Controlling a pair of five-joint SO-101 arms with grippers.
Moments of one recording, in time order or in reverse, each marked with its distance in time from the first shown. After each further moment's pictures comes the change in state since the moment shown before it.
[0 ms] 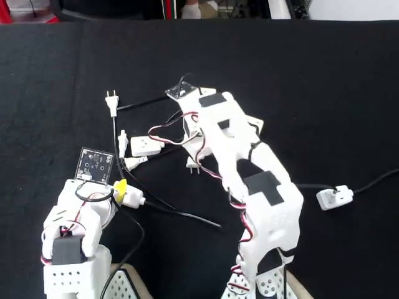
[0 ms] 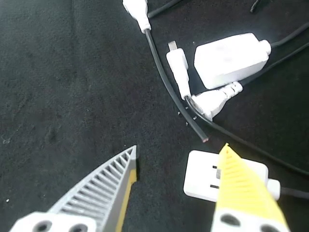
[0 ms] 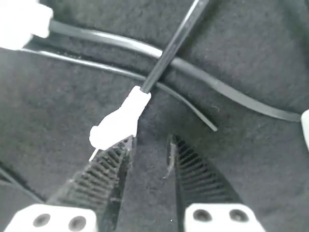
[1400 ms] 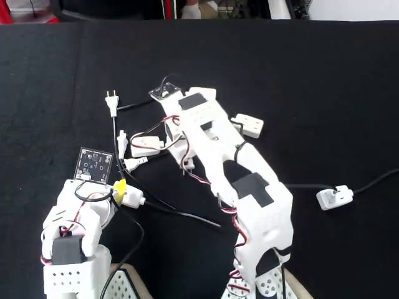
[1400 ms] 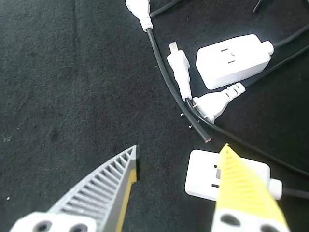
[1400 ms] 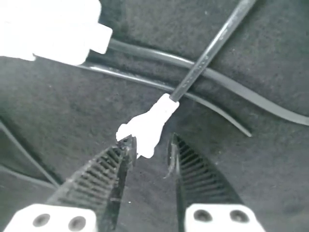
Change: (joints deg) left arm -0.4 0.0 0.0 0.0 0.0; right arm -6.4 1.6 -4.8 4.8 -7.3
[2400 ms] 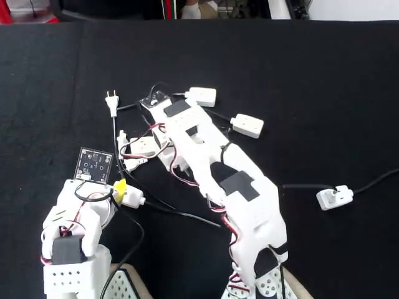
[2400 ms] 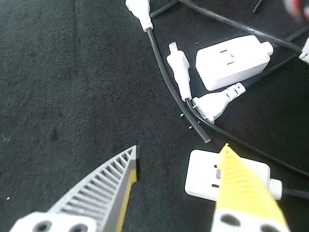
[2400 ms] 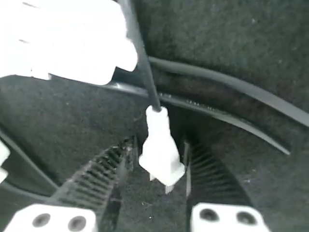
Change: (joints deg) left arm 0.0 0.0 0.0 0.0 0.0; right arm -4.2 6.2 -2.5 -0.3 -4.6
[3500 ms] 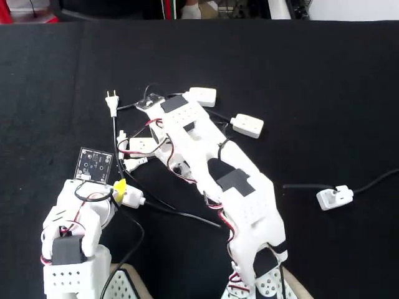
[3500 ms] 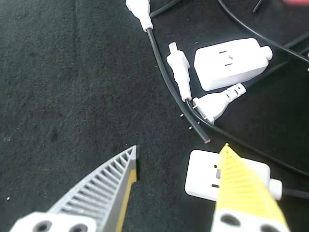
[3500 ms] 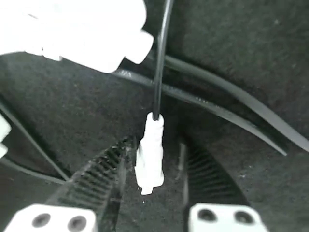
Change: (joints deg) left arm 0.0 0.0 0.0 0.0 0.0; right arm -0.3 2.0 -7.0 7.1 5.7
